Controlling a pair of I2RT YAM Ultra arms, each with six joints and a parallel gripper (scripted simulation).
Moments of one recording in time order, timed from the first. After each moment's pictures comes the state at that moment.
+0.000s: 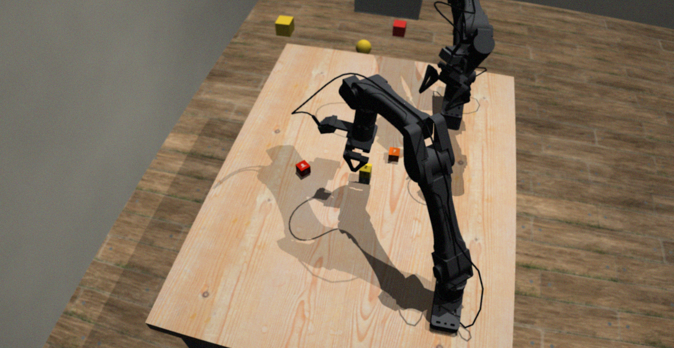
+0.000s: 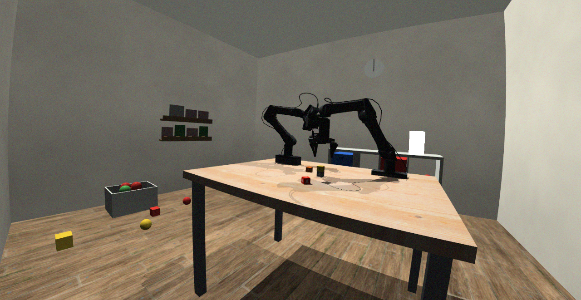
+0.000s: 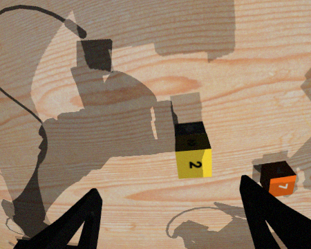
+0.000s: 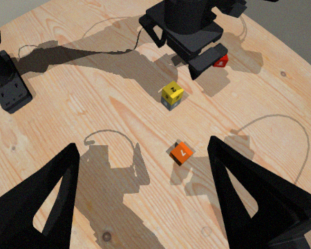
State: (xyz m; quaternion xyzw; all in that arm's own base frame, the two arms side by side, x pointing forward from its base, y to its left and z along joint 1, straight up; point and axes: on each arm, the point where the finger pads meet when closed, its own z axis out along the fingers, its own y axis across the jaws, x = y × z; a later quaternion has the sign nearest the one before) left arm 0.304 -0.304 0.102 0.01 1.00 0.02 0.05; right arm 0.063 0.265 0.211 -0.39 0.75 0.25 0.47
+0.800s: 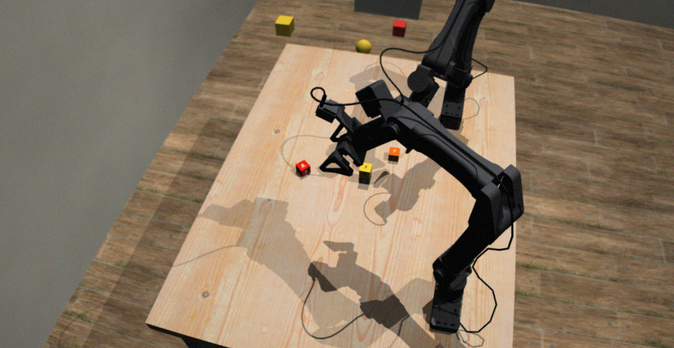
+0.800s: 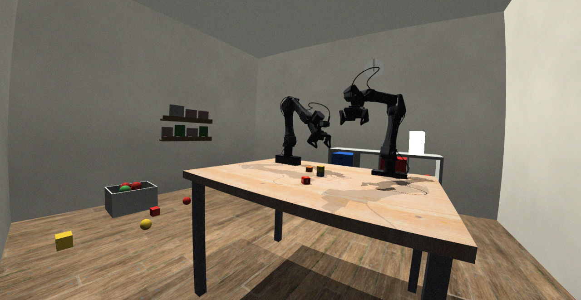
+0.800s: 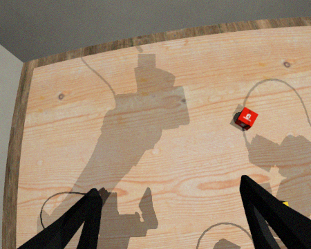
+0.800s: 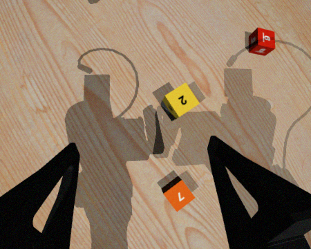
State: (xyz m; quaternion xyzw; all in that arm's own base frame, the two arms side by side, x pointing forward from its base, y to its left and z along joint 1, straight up) left arm 0.344 -0.151 0.274 0.00 0.91 0.00 0.42; right arm 0.148 0.355 0.109 -0.47 0.80 0.19 0.33
